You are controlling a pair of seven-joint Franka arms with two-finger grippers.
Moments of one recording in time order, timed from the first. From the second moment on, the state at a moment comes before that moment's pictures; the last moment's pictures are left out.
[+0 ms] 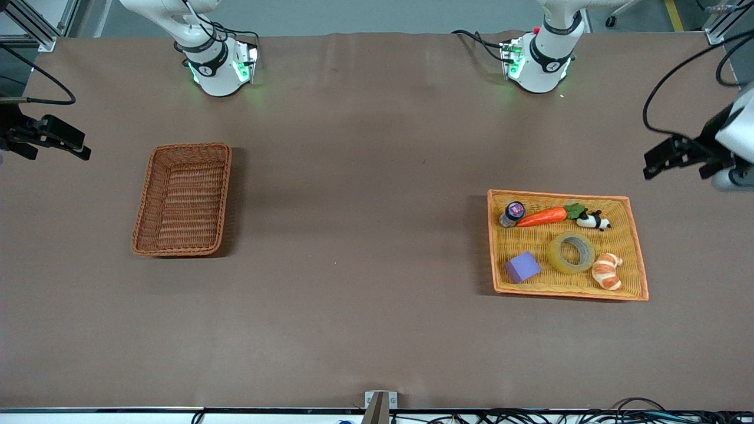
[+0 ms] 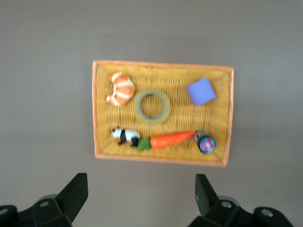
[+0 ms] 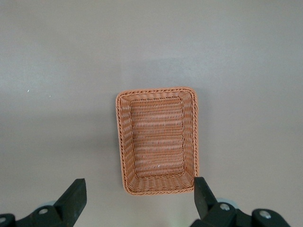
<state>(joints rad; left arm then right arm) 0.02 0.12 -0.09 -1.51 0.04 1.65 -0.05 0.00 0.02 -0.02 -1.49 0.01 1.48 0.01</state>
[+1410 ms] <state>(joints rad) 0.13 0.53 -0.09 -1.88 0.09 2.37 -0.04 0.00 0.02 -0.02 -1.49 0.01 1.48 0.01</state>
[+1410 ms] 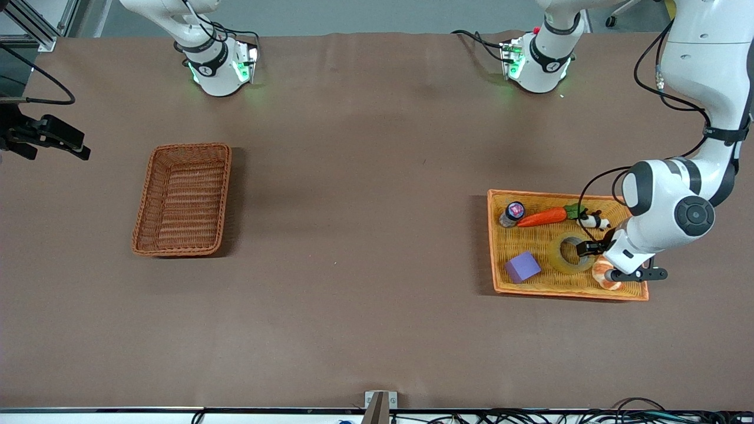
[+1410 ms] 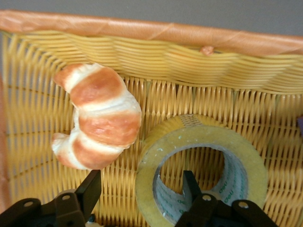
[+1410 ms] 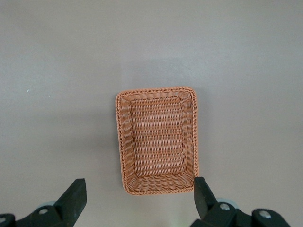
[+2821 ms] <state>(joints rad) -0.28 0.50 -0.40 -1.52 0.10 1.96 -0.71 0.00 0.02 -0.02 -1.49 0.01 1.48 0.01</state>
